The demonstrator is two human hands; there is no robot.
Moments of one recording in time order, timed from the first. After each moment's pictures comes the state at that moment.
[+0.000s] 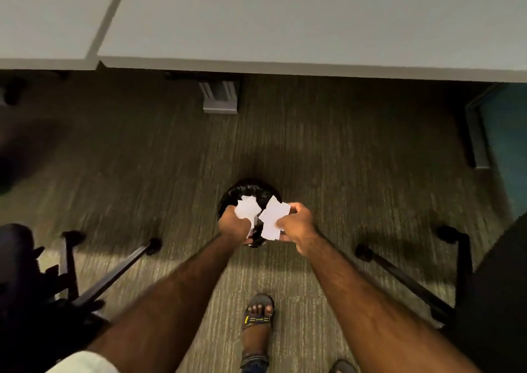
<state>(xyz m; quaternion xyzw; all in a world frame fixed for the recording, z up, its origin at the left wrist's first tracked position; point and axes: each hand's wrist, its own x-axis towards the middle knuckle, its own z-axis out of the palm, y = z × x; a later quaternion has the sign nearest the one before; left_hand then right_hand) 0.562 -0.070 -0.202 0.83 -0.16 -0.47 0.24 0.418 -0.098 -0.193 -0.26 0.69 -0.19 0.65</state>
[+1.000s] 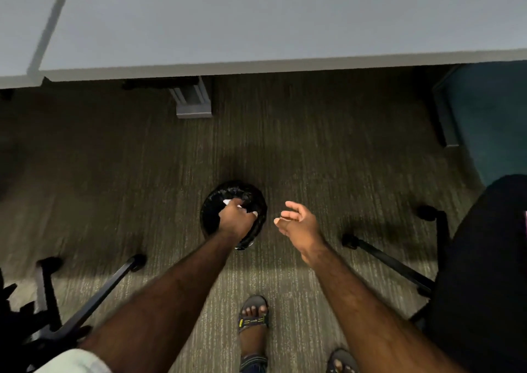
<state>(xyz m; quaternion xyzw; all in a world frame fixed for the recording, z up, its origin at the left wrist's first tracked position) 0.532 -0.094 -0.212 0.80 -0.34 -0.46 0.18 0.368 -0.079 -0.213 -0.28 0.67 -0.28 0.63</state>
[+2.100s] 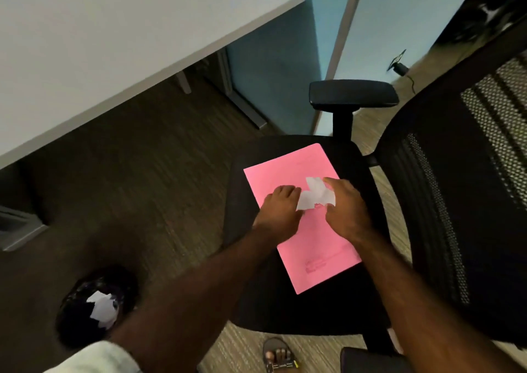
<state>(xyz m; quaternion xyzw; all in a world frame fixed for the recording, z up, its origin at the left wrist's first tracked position) -0.048 0.006 -0.095 0.31 -0.92 -0.23 0.00 -0.196 0.110 -0.086 -0.39 0.87 -0.23 0.20</state>
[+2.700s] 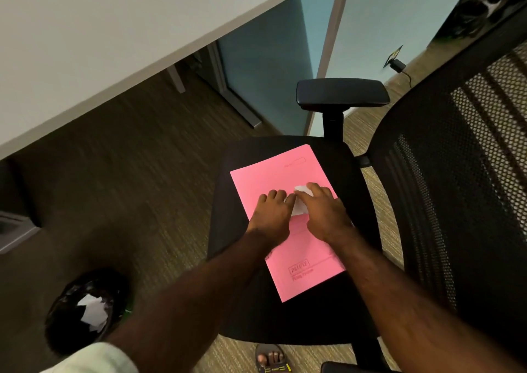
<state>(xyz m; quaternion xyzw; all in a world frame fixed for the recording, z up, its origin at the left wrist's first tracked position) -0.074 0.015 -0.119 0.30 -0.94 -0.13 -0.04 -0.203 0.094 -0.105 -0.50 0.84 -0.01 0.20</state>
